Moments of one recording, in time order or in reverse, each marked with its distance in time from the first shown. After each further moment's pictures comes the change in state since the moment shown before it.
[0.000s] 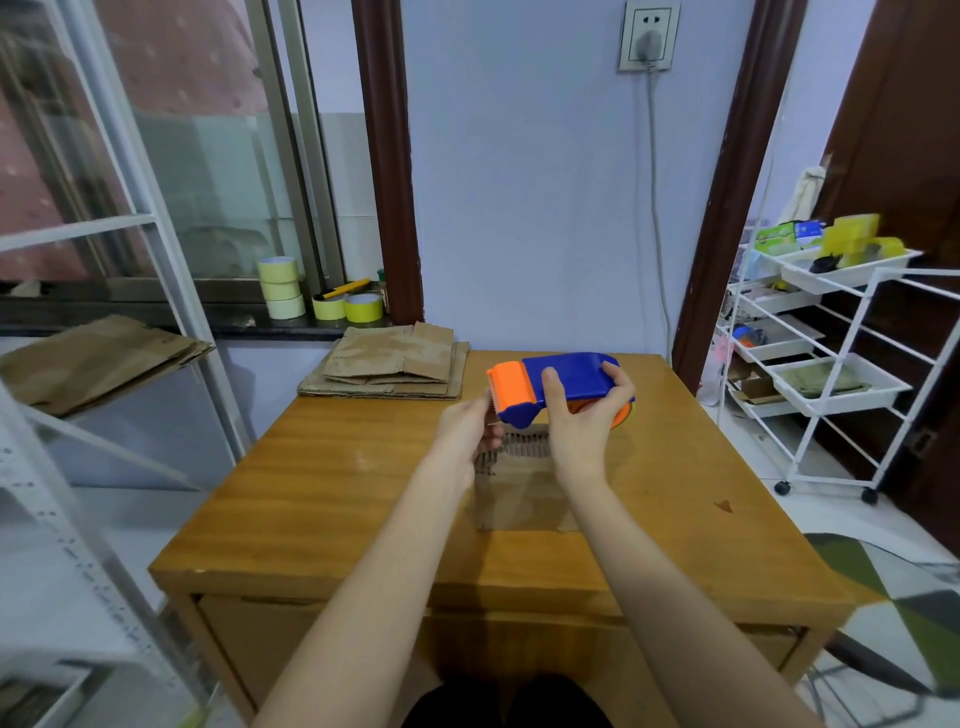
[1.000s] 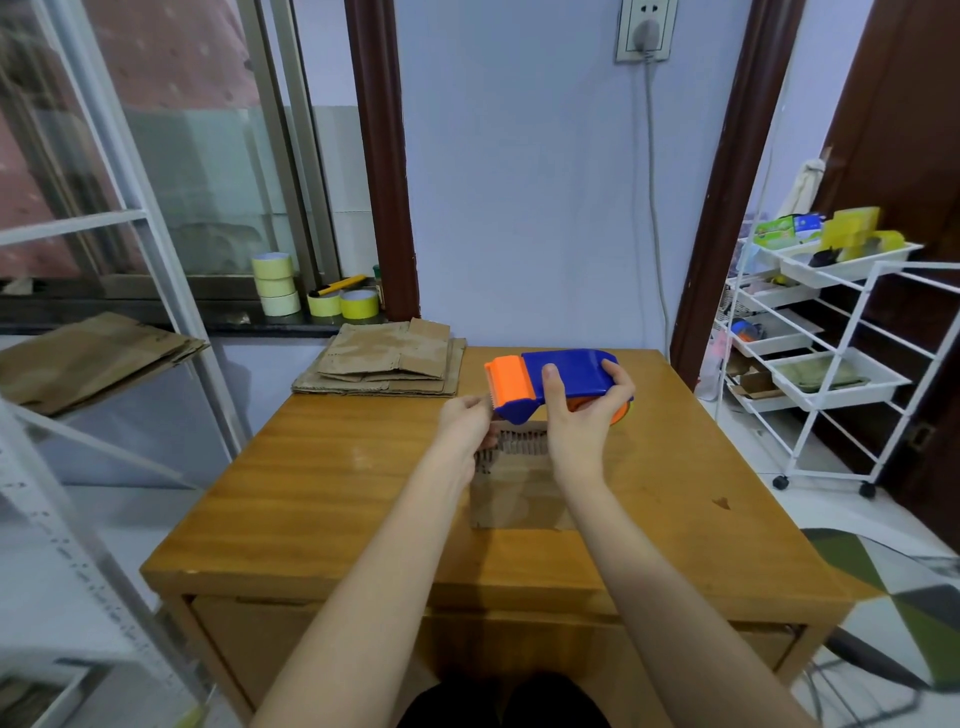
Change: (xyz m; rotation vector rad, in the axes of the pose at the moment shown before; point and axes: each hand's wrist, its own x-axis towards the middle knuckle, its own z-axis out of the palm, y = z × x) left_hand -0.001 0.005 0.009 0.139 0.041 0.001; right_hand 0.001 0.002 -0.001 0.023 0.027 -0.018
